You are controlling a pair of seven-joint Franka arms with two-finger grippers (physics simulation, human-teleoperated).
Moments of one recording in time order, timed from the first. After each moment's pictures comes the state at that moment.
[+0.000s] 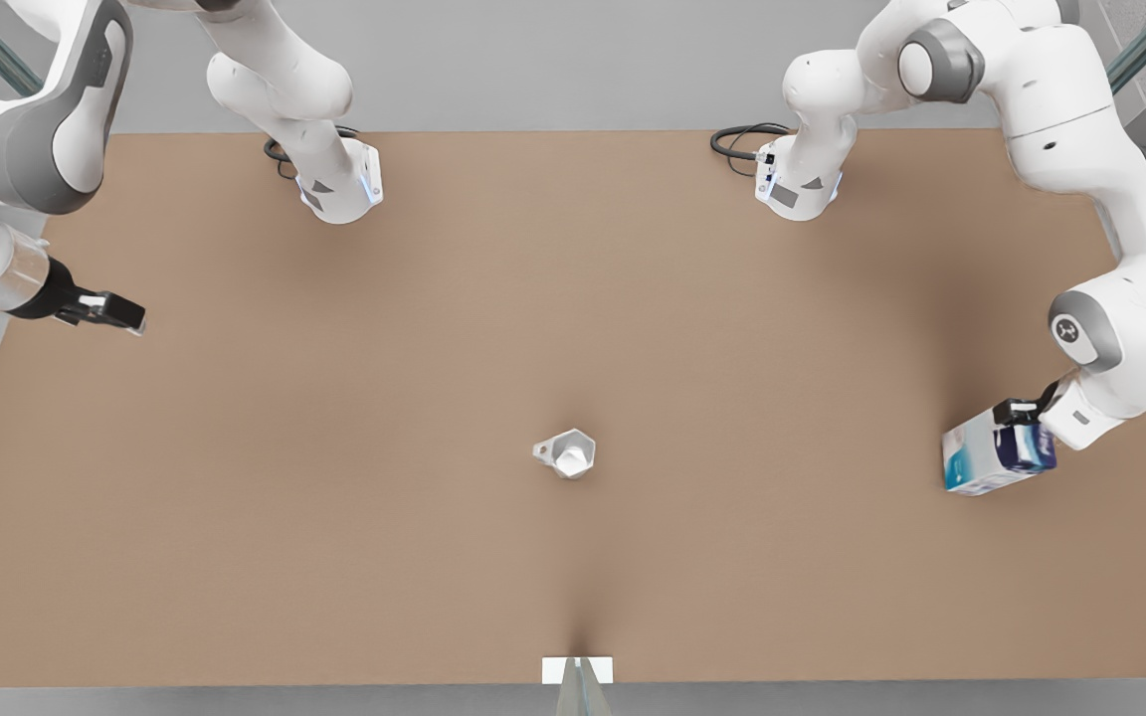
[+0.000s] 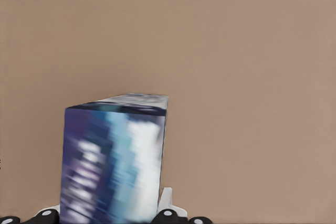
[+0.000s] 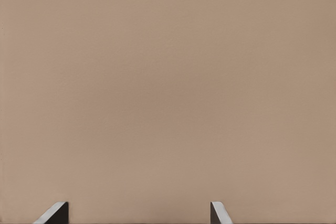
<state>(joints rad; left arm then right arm) 0.00 0.36 0.33 -1.72 -0.11 2.00 0.32 -0.08 0.08 0.00 -1.48 -0.02 1.47 0.03</state>
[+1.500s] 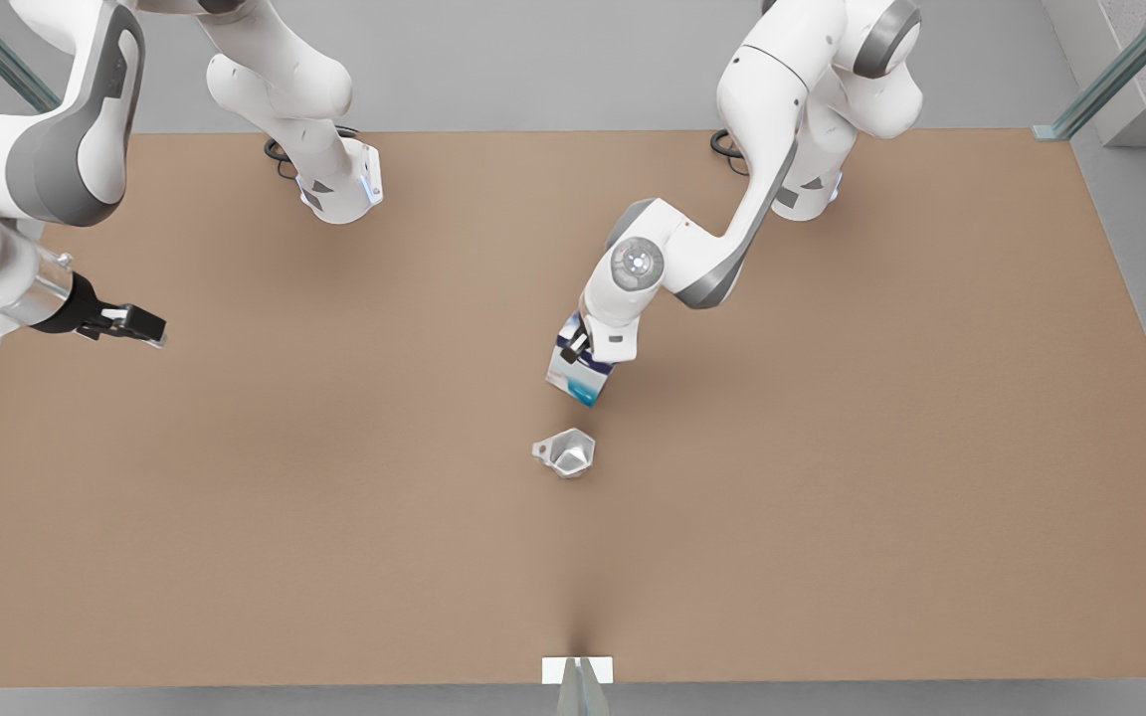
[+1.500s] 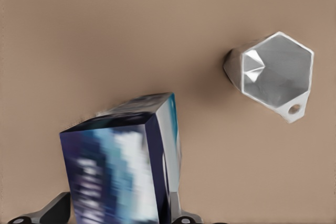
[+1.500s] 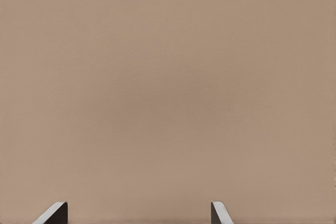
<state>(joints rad) -0.88 0.43 0.13 -1.70 -0.32 2.12 -1.47 -0.09 0.09 0.00 -1.50 0.00 1.50 0.04</state>
